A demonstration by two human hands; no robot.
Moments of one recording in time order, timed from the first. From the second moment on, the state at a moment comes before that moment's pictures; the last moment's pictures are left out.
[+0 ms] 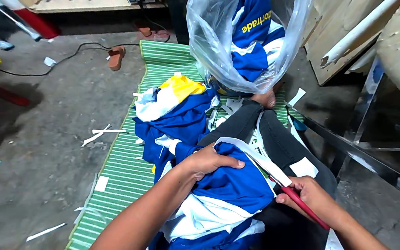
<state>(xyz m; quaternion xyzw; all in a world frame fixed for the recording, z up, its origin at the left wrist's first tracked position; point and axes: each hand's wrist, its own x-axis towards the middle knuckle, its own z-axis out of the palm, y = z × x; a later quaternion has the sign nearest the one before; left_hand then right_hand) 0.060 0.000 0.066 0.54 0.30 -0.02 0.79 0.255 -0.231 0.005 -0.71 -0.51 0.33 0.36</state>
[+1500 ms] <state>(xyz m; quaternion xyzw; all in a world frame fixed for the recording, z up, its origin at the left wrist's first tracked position) 0.045 0.013 0.058 0.54 0.17 -0.01 0.82 0.266 -0.198 0.003 -0.64 -0.59 0.31 0.38</state>
